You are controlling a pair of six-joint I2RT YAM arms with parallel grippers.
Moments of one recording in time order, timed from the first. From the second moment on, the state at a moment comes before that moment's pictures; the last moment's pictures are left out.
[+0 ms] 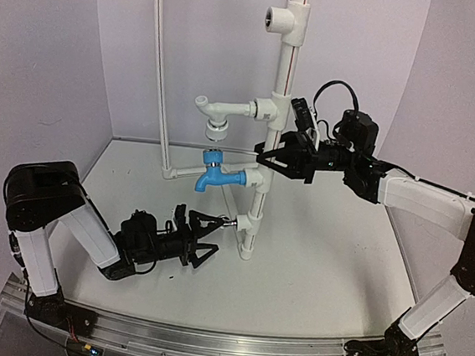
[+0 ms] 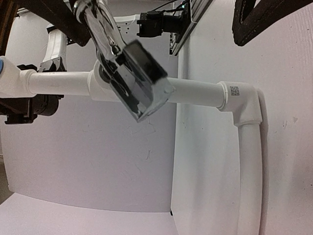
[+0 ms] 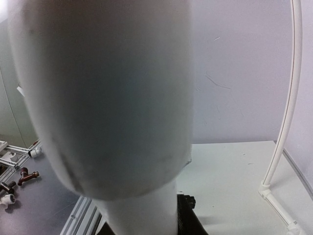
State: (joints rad) left arm -0.96 1.82 0.44 1.31 0.15 -1.54; right arm 0.60 1.58 1.24 0.34 -1.10 0.04
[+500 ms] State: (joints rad) left arm -0.95 1.84 0.47 1.32 0.10 -1.48; right arm 0.60 1.58 1.24 0.33 -1.10 0.04
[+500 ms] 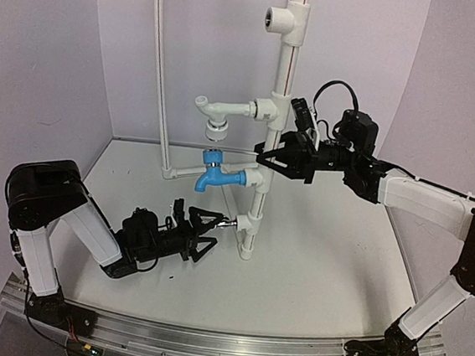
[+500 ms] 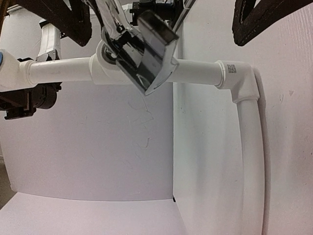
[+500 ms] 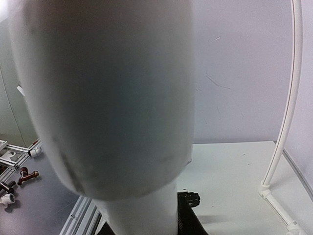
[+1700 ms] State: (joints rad) left arm -0.87 1.79 0.56 1.26 0.29 -0.70; right arm 0.61 1.58 1.25 0.31 -1.10 0.03
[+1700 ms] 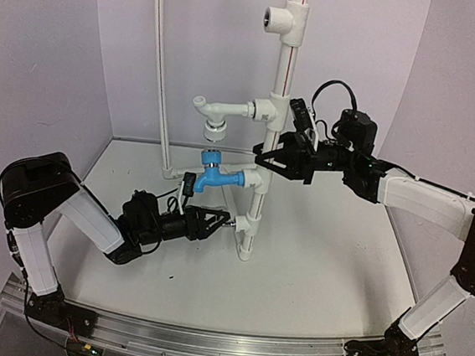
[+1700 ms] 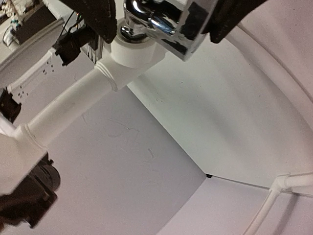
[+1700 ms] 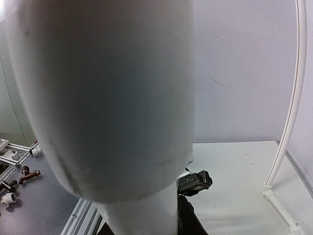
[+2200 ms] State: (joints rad) left arm -0.85 1.73 0.57 1.15 0.38 -0.56; right arm 0.61 1.58 1.25 0.31 -1.10 0.02
